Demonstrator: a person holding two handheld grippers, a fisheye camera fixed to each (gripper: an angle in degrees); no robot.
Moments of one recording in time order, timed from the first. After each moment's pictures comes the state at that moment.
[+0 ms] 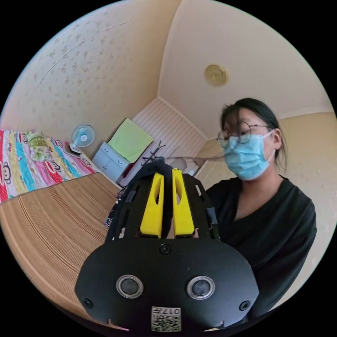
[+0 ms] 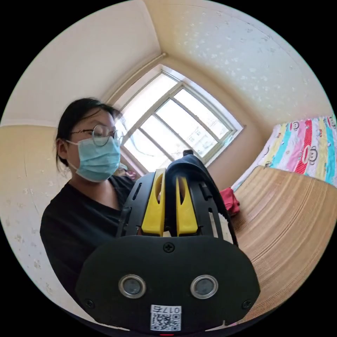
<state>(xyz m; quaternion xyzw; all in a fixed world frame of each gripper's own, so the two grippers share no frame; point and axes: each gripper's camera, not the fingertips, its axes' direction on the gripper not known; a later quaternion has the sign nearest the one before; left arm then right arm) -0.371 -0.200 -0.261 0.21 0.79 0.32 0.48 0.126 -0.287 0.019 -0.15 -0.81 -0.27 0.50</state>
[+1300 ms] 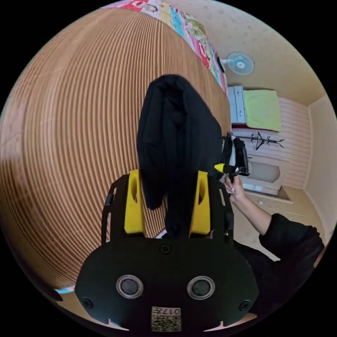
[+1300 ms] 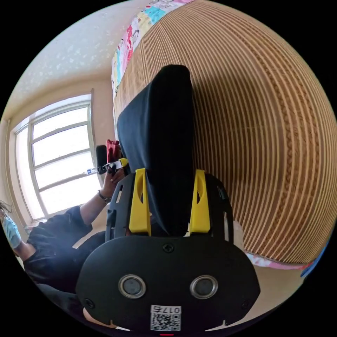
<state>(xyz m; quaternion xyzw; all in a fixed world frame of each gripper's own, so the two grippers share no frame) 0.051 -0.192 0.291 -0.22 0.58 0.18 0.76 0.073 -0.067 0.429 -0.53 -0.49 -0.13 0.67</state>
